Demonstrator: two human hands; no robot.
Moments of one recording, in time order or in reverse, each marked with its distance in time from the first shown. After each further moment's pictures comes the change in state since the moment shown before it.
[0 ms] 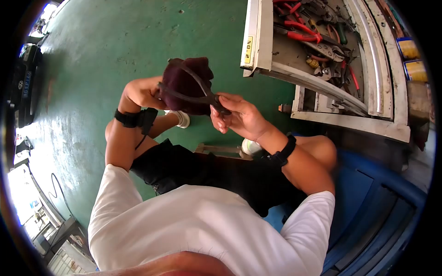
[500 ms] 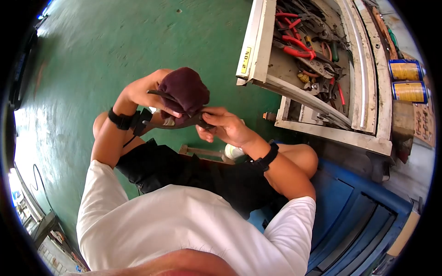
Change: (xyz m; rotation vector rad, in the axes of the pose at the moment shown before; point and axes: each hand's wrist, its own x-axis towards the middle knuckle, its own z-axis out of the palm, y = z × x) left_hand 0.030 0.019 0.023 0.390 0.046 0.316; right_hand 0.002 0.003 0.001 -0.140 -0.082 0.099
